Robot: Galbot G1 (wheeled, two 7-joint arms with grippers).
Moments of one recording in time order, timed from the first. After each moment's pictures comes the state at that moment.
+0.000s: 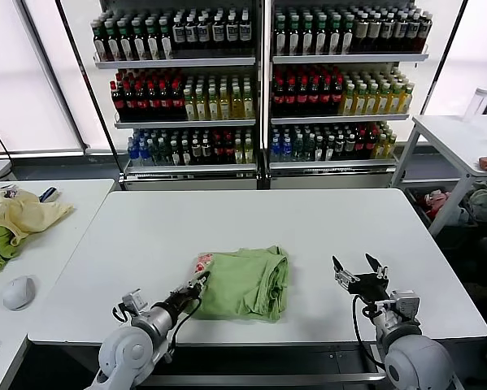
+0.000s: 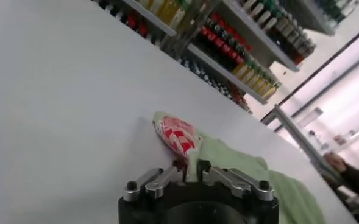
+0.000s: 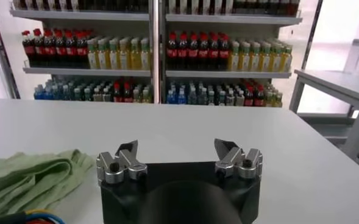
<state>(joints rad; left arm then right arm) 1.20 -1.23 -0.37 -1.85 -1.08 0.50 -0.14 -1.34 1.09 0.50 2.08 0.48 -0.43 0.16</state>
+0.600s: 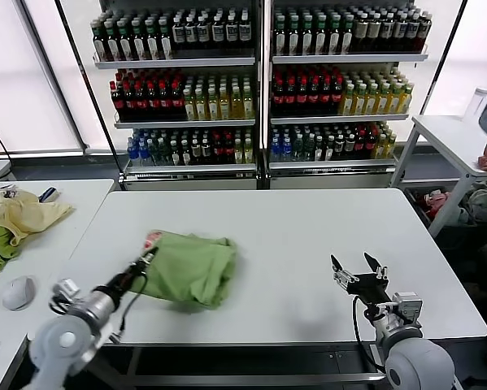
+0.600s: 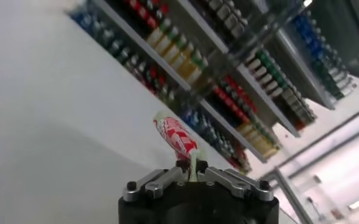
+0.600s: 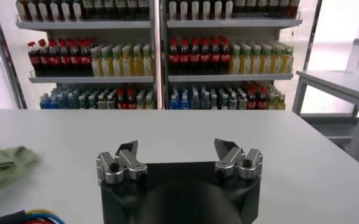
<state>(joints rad) 1.23 -1.12 -0.68 -1.92 -1.31 0.53 -0.17 -1.36 1.10 0.51 2.12 0.50 -0.42 0.16</state>
